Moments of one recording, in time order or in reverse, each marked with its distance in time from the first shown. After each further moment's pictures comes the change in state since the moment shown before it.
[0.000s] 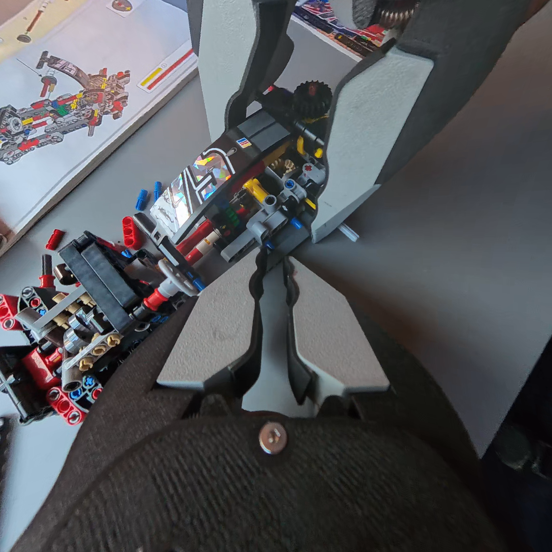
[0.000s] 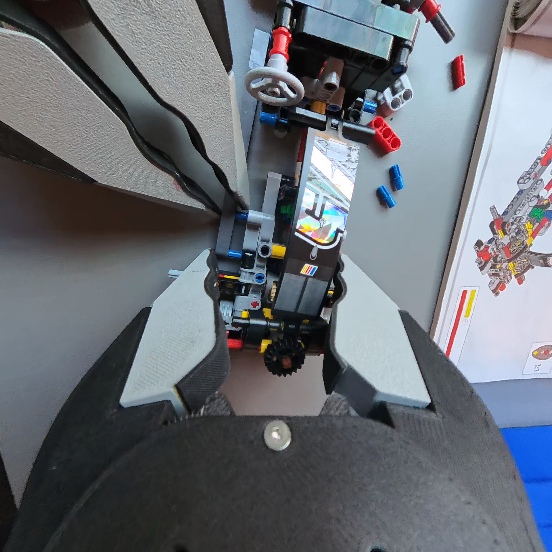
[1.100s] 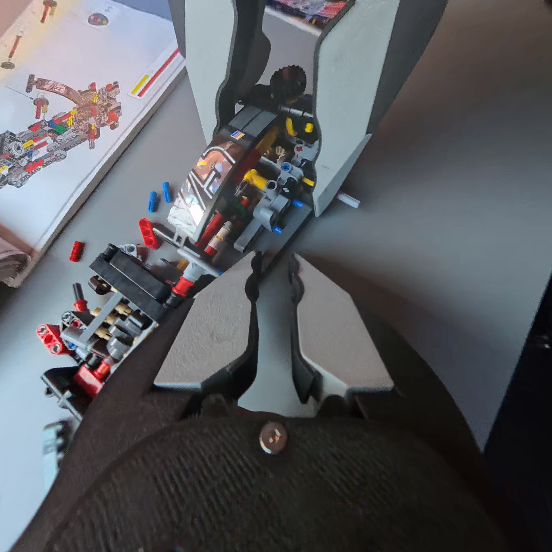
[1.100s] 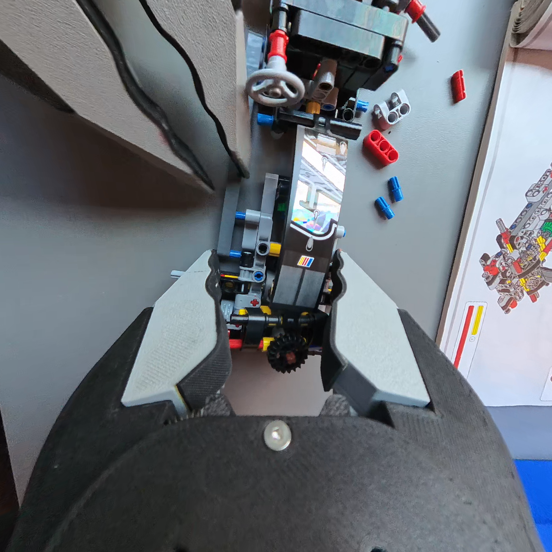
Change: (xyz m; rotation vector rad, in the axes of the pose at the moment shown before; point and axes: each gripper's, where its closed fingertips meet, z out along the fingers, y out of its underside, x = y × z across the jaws) left arm -0.012 0.008 -0.016 -0.012 0.095 0.123; right arm 0.002 -0.006 0.001 0.047 -0.072 0.007
